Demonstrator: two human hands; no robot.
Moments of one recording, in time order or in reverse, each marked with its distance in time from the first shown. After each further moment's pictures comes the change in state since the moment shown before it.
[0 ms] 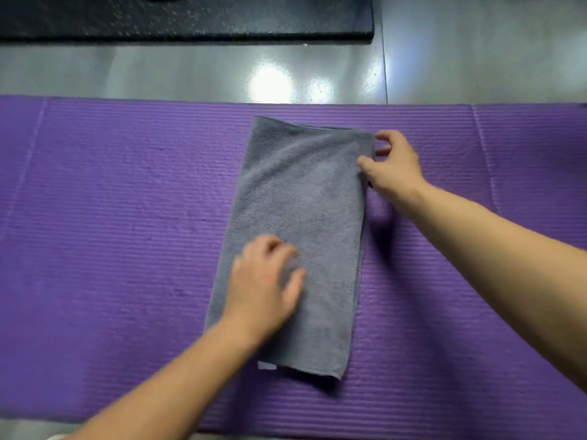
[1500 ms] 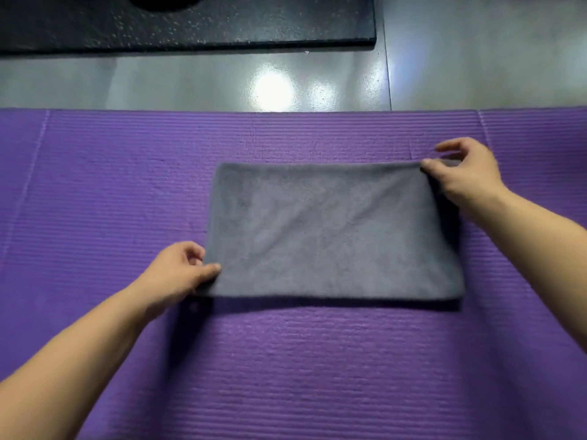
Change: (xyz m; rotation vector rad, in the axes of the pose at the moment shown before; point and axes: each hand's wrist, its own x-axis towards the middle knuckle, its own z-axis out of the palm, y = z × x) left_hand 0.035 -0.094 -0.076 -0.456 -0.296 -0.852; right_hand 0.019 0.043 -0.079 -0.038 0.146 0.004
